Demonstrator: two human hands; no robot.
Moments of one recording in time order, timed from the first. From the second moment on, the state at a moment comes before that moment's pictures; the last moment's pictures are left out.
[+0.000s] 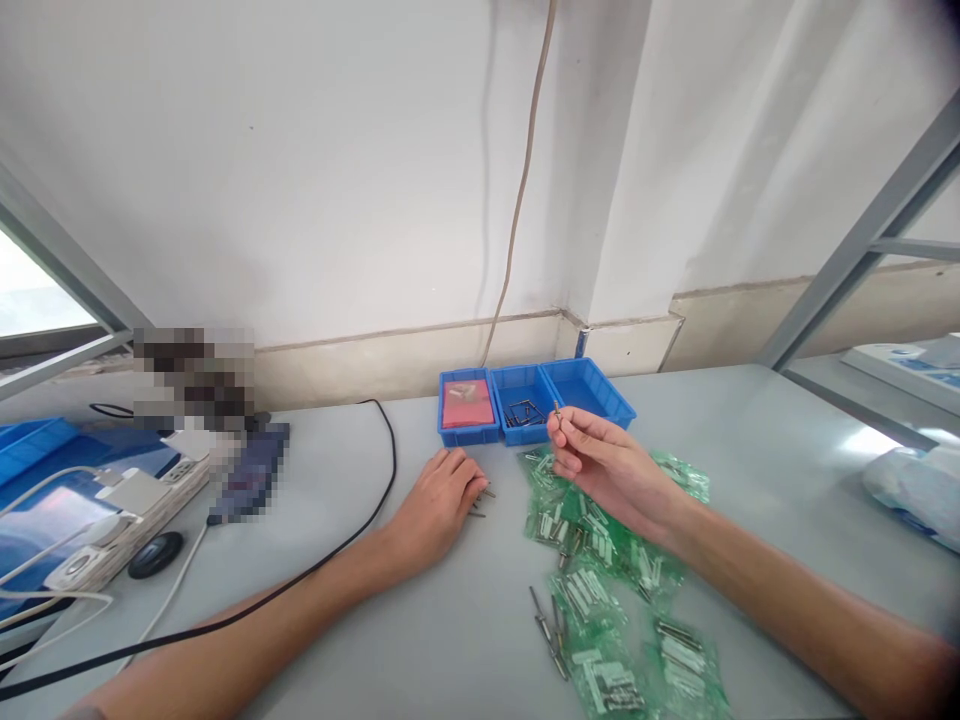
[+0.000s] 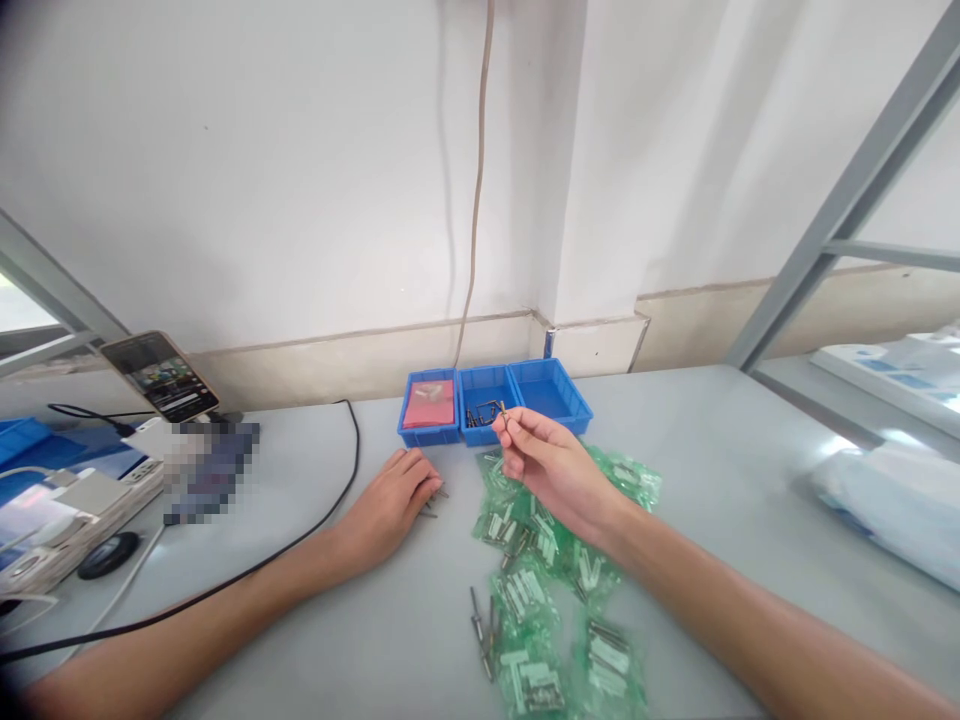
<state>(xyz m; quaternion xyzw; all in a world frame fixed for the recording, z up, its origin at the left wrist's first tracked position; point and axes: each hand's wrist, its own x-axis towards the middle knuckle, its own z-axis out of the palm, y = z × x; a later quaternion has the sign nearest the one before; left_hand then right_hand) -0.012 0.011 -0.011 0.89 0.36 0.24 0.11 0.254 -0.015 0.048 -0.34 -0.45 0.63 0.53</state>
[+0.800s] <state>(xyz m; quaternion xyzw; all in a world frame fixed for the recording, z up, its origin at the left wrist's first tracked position) -0.010 0.010 -0.007 0.90 0.36 0.22 0.08 0.251 -0.023 0.040 -0.47 -0.69 0.21 0.51</state>
